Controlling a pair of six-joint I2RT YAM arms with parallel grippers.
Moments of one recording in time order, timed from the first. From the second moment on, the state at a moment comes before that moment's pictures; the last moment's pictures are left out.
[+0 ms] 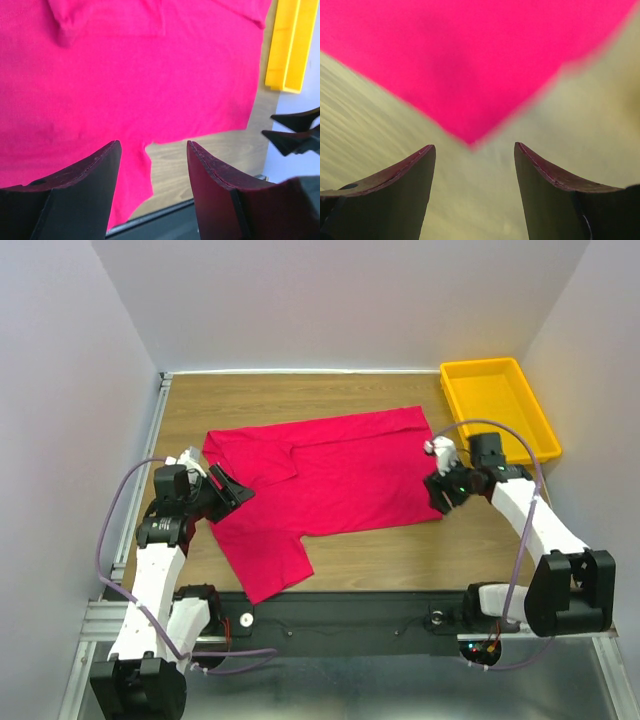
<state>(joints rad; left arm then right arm) 0.04 0.79 0.63 -0.51 0.45 -0.66 0.09 1.25 0.87 -0.64 -0.40 -0.57</state>
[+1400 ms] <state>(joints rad) 0.04 0.81 0.53 -0.50 0.48 -0.67 -0.02 1.49 1.03 -0.69 -0.55 -0.69</state>
